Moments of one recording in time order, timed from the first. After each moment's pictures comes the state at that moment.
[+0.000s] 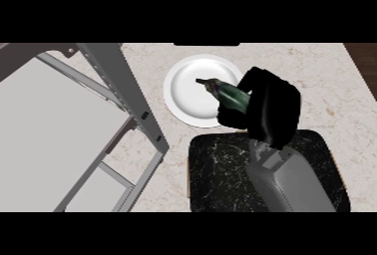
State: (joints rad) left arm -0.07 0.26 0.02 -1.33 0.06 -0.02 -0.14; right arm -0.52 -0.01 0.30 -1.65 1.30 -0.04 0.95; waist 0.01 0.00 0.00
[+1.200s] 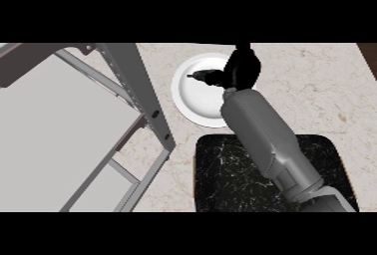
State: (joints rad) left arm -0.12 0.23 0.01 -1.32 0.03 -0.04 -0.11; right arm -1.02 0.00 0.17 -0.60 0.89 -0.74 0.83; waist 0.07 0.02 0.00
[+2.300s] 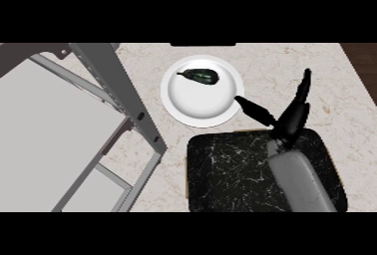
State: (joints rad) left arm -0.05 0.24 0.05 -1.35 0.04 -0.05 -0.12; right arm -0.40 -0.07 0.13 -1.26 0.33 -0.98 0.19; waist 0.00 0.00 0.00
